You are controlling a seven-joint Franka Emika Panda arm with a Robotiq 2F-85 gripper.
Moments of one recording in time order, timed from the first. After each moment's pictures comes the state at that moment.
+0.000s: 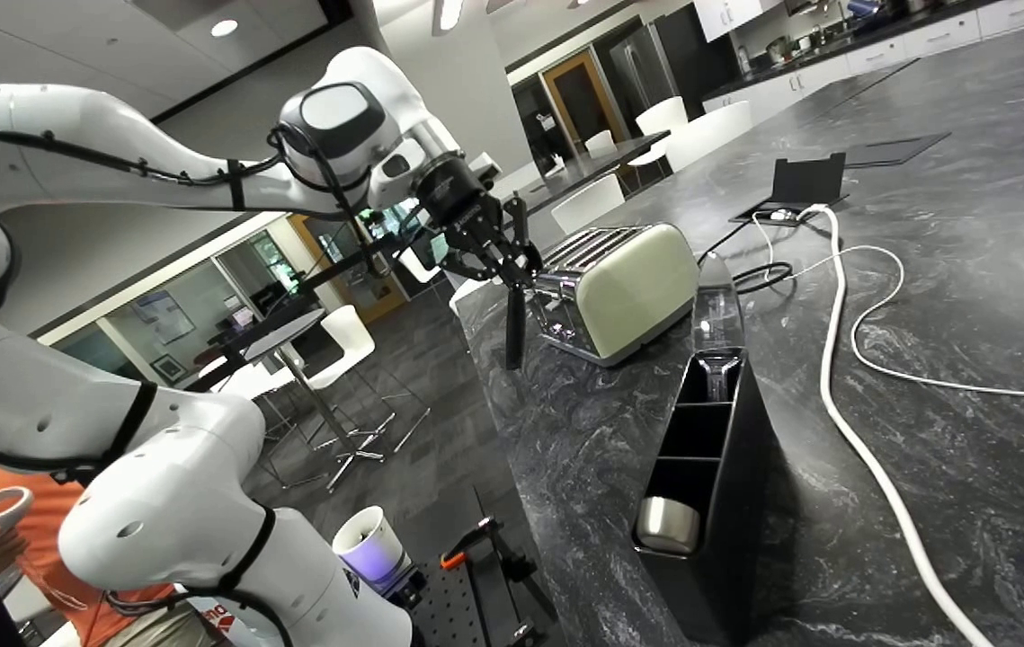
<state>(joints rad) -0.12 -0.45 0.32 -2.45 -0.27 2.03 2.23</state>
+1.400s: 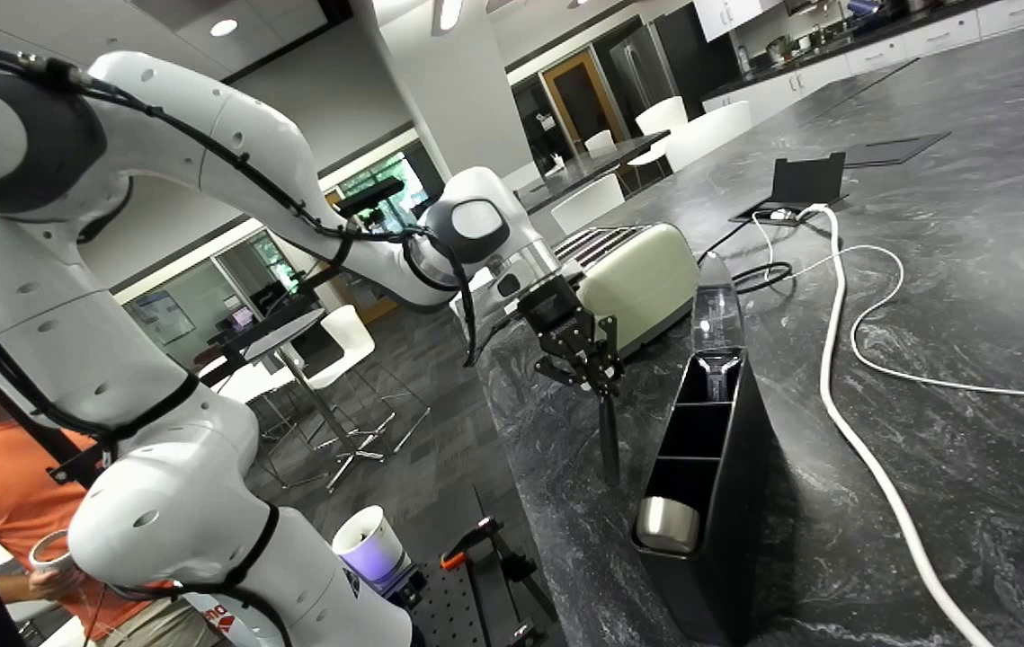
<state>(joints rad) -0.01 0.01 0.17 -2.50 -0.55 2.39 2.52</state>
